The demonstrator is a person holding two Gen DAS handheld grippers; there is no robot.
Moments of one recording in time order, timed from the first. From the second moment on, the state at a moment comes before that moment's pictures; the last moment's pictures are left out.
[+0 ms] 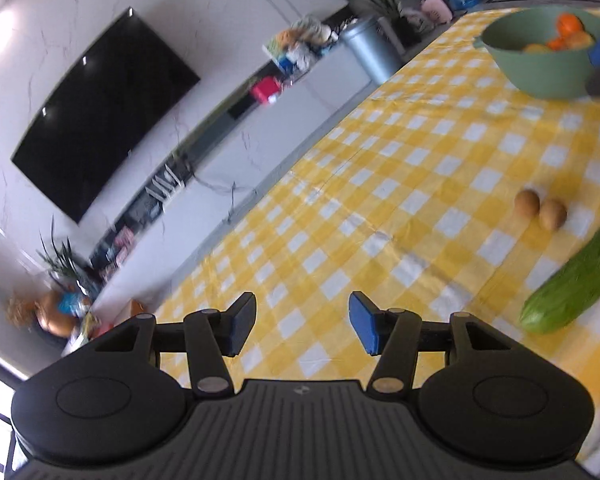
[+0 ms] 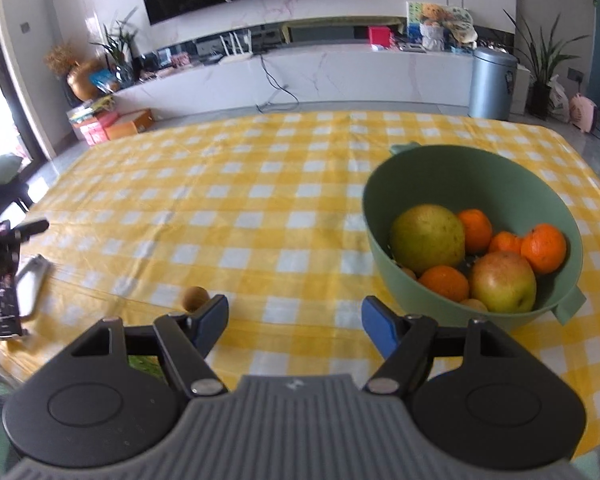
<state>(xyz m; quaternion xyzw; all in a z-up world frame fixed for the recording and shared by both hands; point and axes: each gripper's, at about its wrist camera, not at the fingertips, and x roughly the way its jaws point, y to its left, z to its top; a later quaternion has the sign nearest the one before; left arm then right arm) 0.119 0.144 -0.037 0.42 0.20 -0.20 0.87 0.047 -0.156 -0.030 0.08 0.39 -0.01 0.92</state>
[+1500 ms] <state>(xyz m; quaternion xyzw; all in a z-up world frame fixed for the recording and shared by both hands) 0.139 0.107 -0.051 0.39 0.27 -0.39 0.79 0.109 -0.083 -0.089 0.10 0.46 0.11 0.88</state>
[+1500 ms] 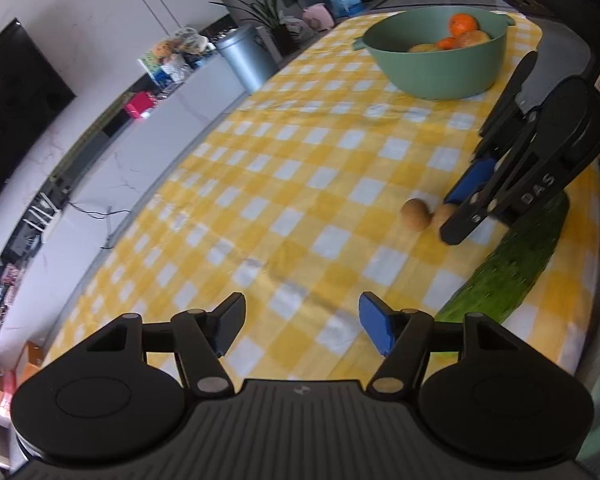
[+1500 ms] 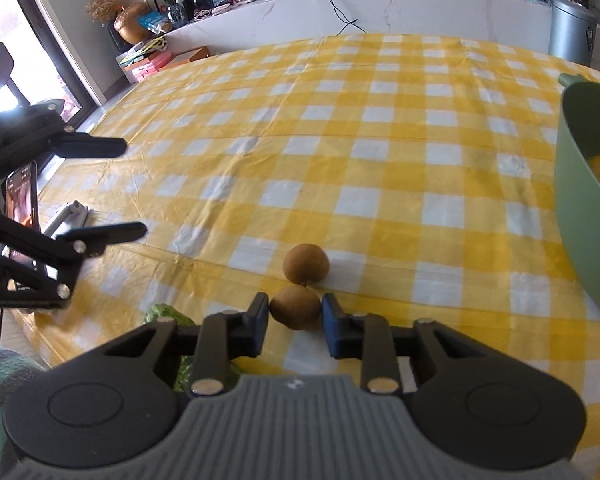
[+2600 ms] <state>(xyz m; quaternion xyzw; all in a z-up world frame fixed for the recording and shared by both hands) 0.157 0.013 -0.087 0.28 0.42 -0.43 0.75 0.086 -0.141 -0.080 0.12 0.44 0.04 0.89</state>
